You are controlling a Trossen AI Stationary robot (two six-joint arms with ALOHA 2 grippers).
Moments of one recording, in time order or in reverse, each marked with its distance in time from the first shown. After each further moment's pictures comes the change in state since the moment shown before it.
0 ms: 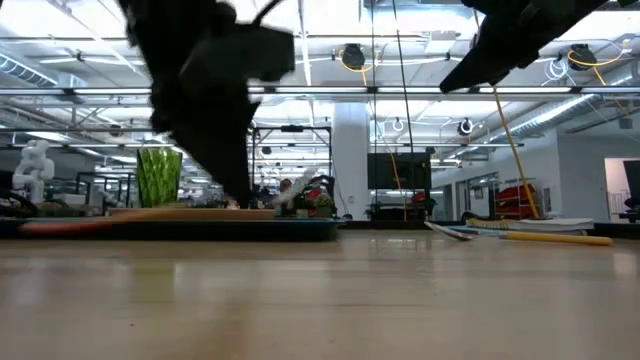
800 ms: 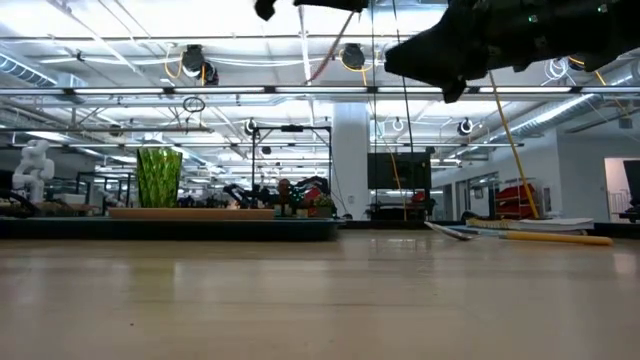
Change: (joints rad) left arm 0.129 -0.212 0.003 0.752 -0.410 0.697; right arm -0.020 0.274 -0.237 1.059 -0.093 -0.087
